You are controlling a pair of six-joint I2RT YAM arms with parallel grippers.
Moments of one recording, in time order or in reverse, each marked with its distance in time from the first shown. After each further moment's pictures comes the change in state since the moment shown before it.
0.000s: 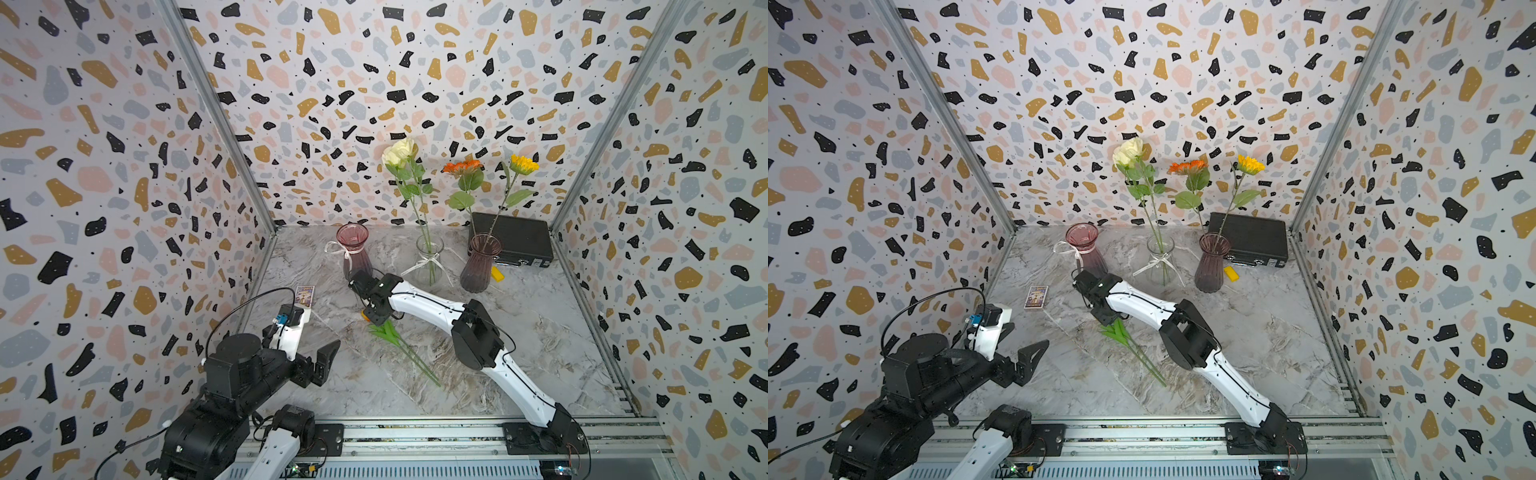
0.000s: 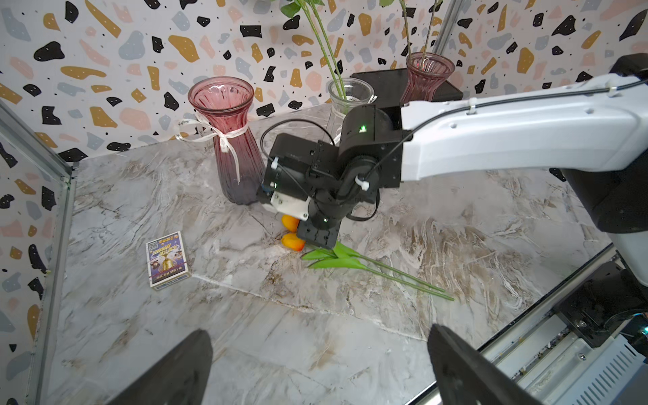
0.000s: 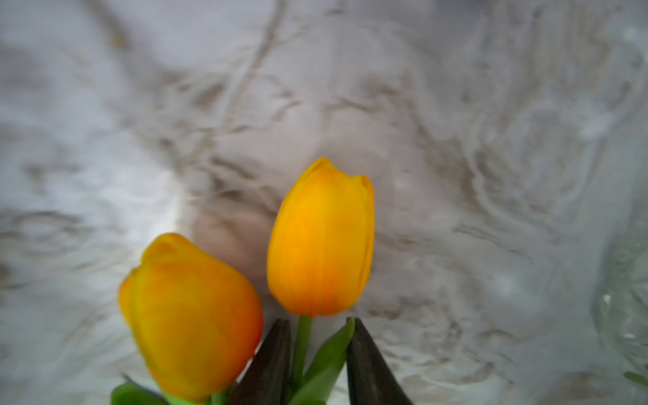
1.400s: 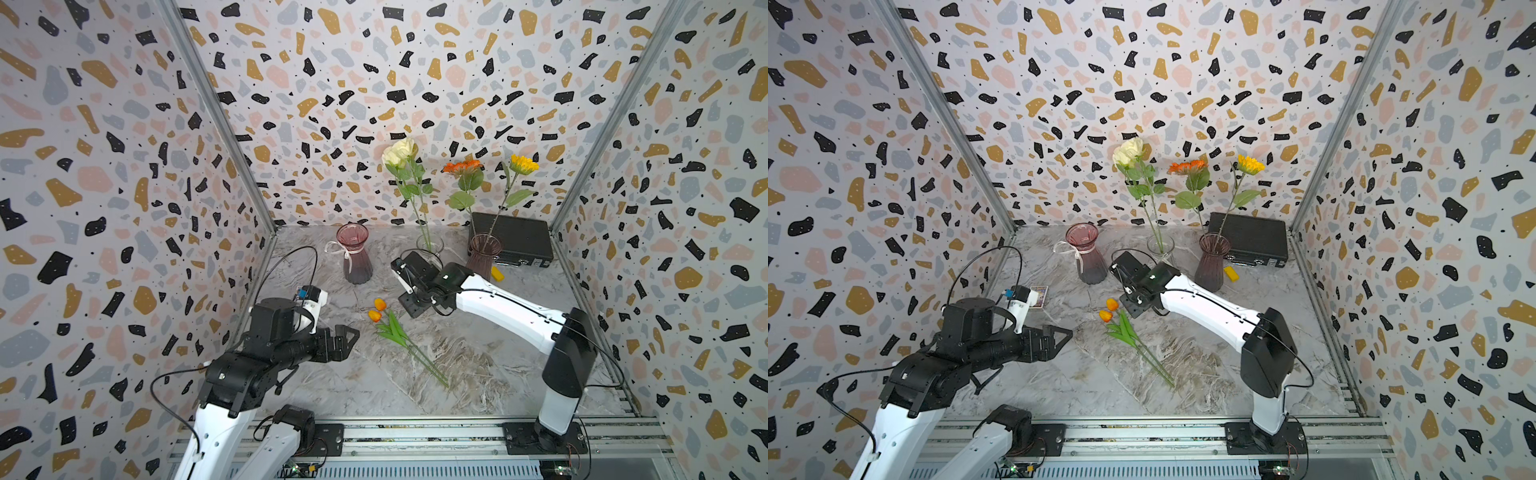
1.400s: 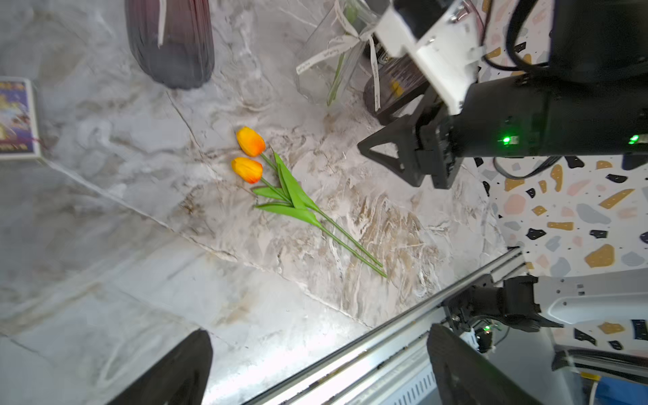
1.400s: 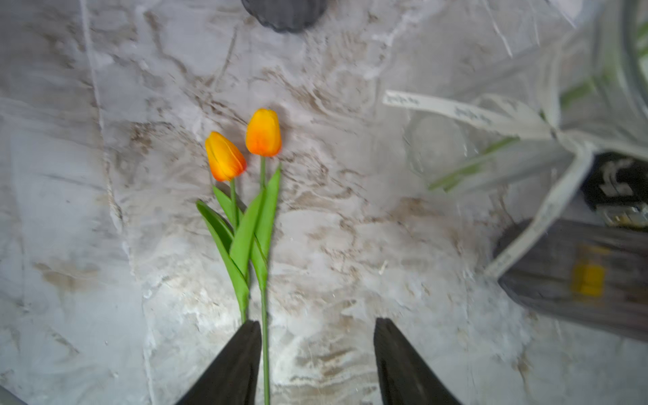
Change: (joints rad) left arm 0.000 0.206 -0.074 -0.003 0.184 -0.397; right arm -0.058 -0.775 -0.696 0.117 -0.014 0.070
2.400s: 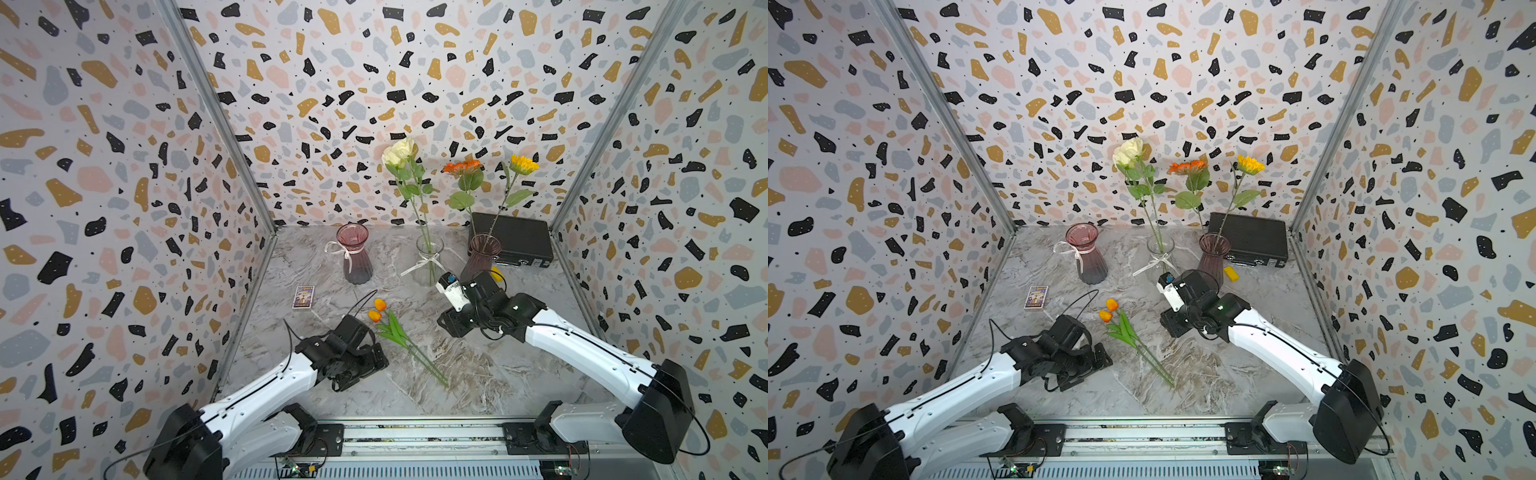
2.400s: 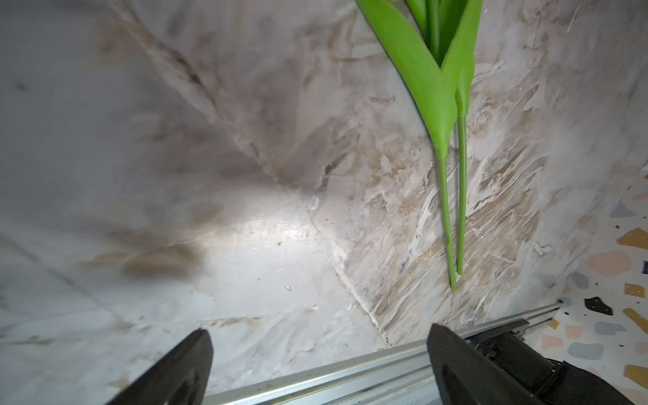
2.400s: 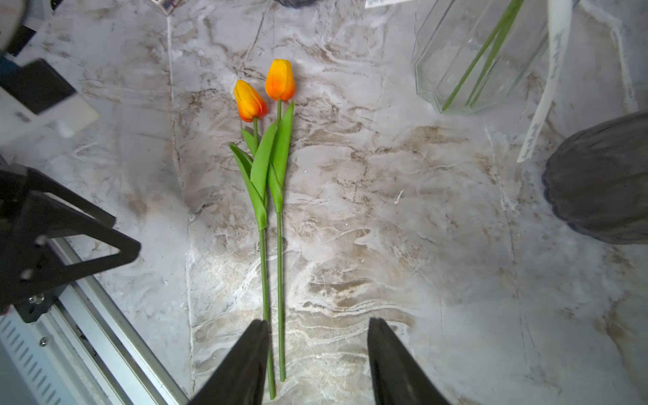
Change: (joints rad) left arm -0.422 0.422 -0.416 0.443 -0.183 -0.700; right arm -0.159 -0.472 -0.539 0.263 -0.332 -0.045
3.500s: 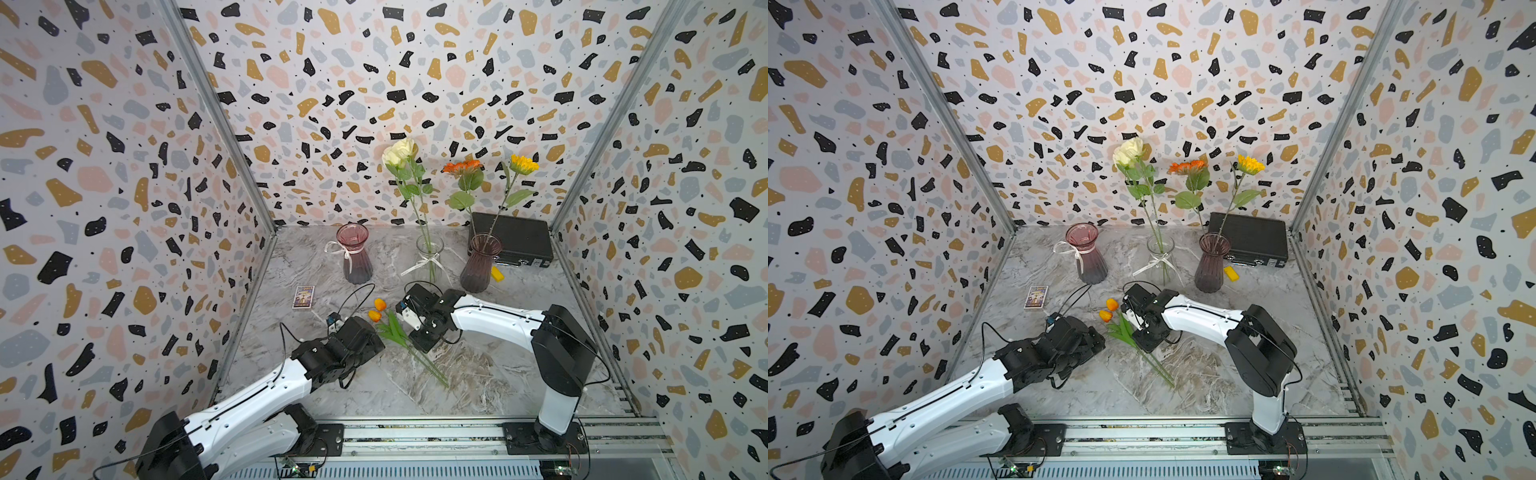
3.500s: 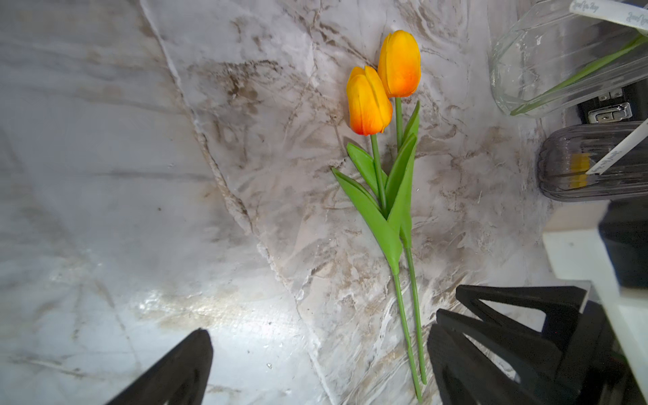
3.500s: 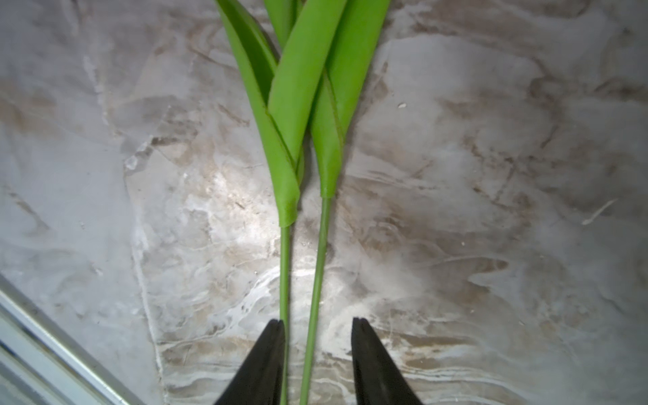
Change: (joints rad) left arm -0.076 -0.122 0.029 -0.002 -0.399 -0.196; right arm 0.169 0.554 0.256 -0.153 0.028 -0.035
